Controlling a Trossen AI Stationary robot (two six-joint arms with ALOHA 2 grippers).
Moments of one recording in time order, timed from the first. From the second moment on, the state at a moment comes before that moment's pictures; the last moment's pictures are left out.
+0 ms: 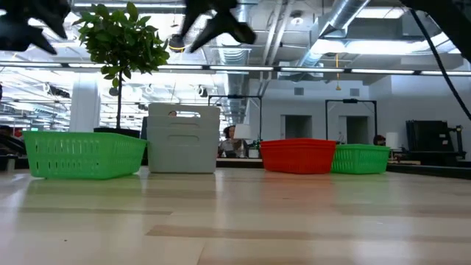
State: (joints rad) left arm 0.07 0.43 0.88 -1.27 -0.06 -1.12; right arm 0.04 2.22 2.34 -1.06 0.10 0.81
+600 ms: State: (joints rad) left arm 0.07 0.44 0.71 -1.23 -0.05 -1.08; right arm 0.11 2.53 2.33 -0.74 0.16 1.22
